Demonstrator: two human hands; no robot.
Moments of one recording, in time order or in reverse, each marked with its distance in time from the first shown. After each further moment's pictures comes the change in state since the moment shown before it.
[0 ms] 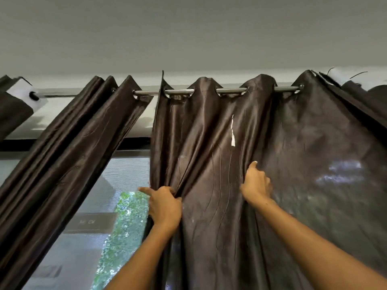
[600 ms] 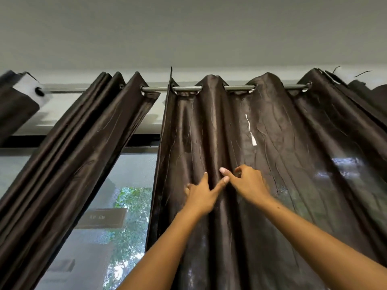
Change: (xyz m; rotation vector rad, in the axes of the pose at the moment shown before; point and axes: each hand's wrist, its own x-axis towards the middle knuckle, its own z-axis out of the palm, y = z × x) left_hand -0.022 0.035 -0.015 -0.111 -0.498 0.162; right_hand -0.037 -0.030 0.002 0.194 -0.059 -0.156
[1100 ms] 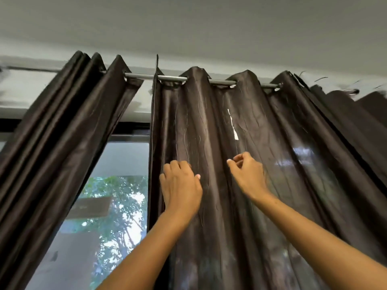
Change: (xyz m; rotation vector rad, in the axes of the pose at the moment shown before) left_hand -0.056 -0.003 -0.037 0.425 0.481 0.280; right_hand -0.052 -0.023 -0.038 0.025 0.251 0.043
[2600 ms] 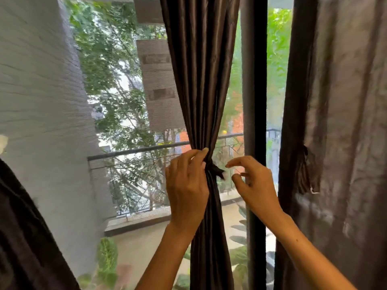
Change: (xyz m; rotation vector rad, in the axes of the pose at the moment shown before) left_hand -0.370 -0.379 -0.161 -0.425 -0.099 -0.021; right_hand -0.535 -0.204 0.135 0.073 -0.477 0.174
